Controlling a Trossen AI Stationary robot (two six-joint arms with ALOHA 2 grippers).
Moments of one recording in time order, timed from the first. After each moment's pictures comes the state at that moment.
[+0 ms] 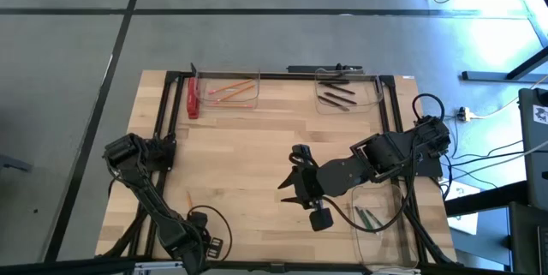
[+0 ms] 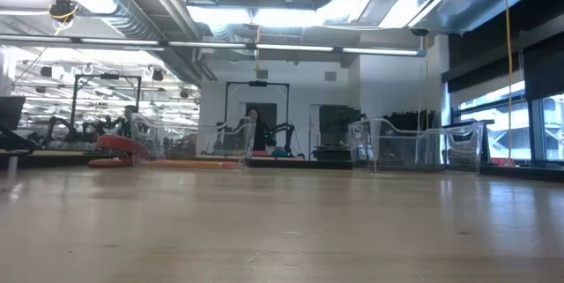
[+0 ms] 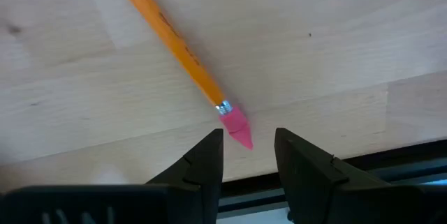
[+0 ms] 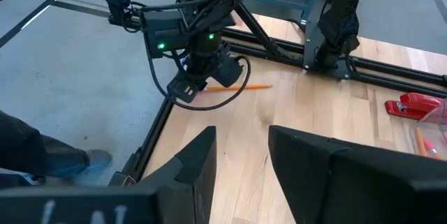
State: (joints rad) left arm -0.97 1.89 1.25 -0.78 0.02 -2.36; right arm 0.49 1.82 2.18 -0.97 0.21 0.09
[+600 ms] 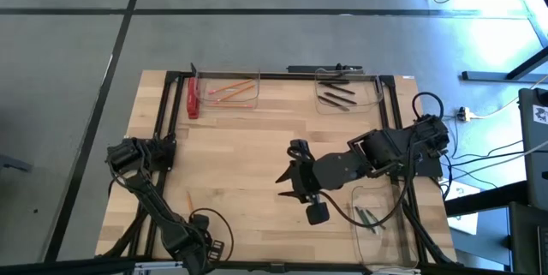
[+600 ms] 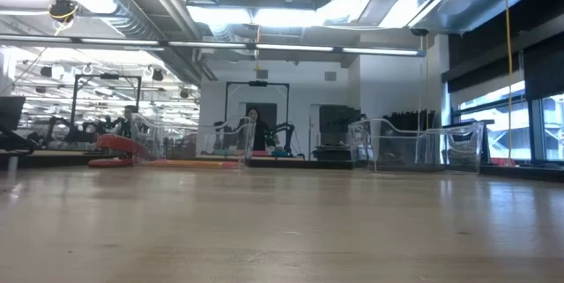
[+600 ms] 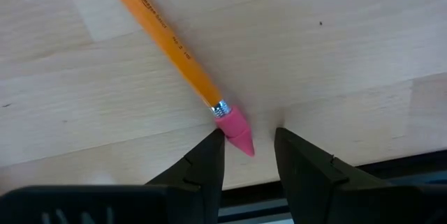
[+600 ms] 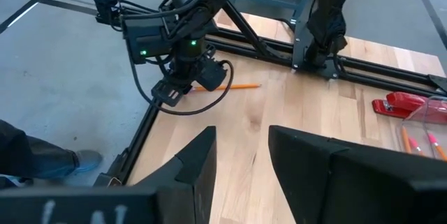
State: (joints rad) left arm -0.97 1.95 1.25 -0.74 0.04 -2.35; right arm 0.46 1.82 2.18 -0.97 0.21 0.07
